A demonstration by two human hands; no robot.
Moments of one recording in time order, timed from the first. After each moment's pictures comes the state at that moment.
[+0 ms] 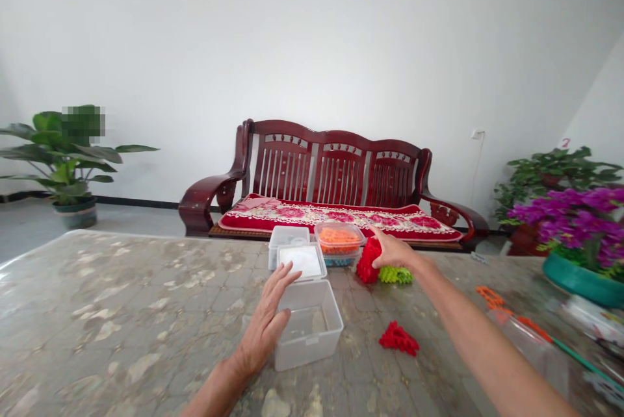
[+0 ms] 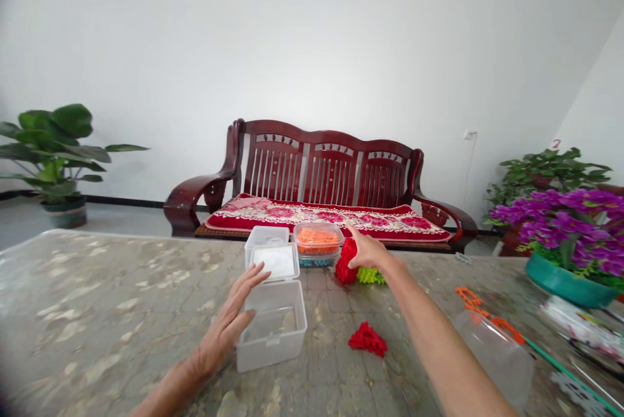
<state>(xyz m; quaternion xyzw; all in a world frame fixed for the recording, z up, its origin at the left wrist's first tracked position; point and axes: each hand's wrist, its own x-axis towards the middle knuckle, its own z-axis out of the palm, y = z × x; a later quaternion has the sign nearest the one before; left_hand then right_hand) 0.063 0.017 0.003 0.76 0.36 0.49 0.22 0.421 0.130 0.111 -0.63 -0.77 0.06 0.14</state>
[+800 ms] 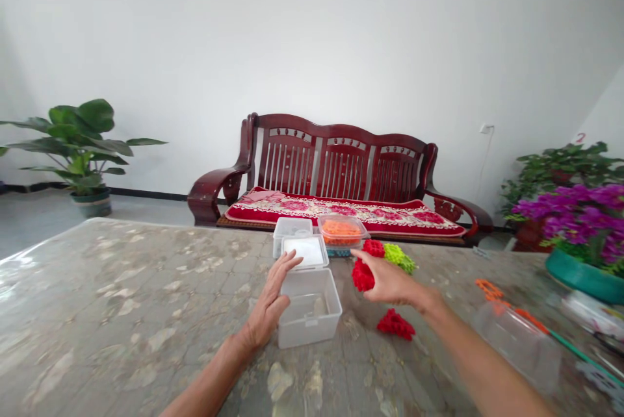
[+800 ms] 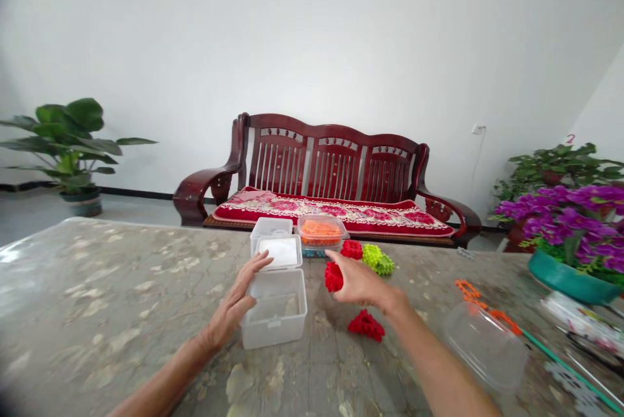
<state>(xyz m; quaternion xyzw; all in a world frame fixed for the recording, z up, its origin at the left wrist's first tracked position) 0.060 0.011 0.018 0.76 0.34 0.49 0.27 0.377 0.043 0.096 -0.50 -0.85 0.14 0.12</state>
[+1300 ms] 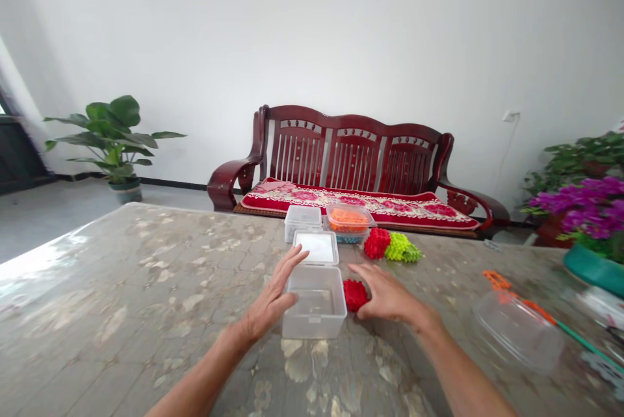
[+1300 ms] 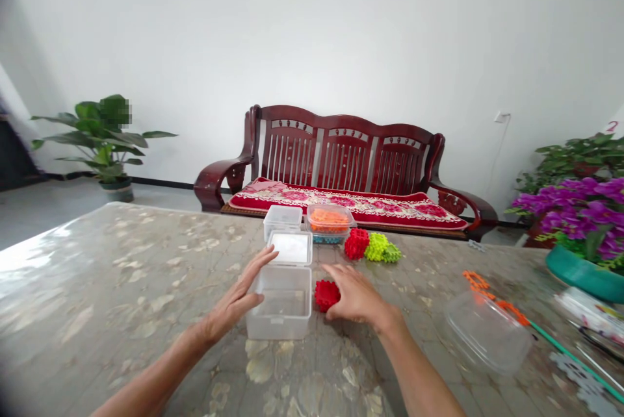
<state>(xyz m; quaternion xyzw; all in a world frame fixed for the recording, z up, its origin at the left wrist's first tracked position) 0.049 -0.029 0.033 0.78 0.36 0.42 0.31 0.350 -0.003 0.072 -0.51 -0.84 0.18 0.07</state>
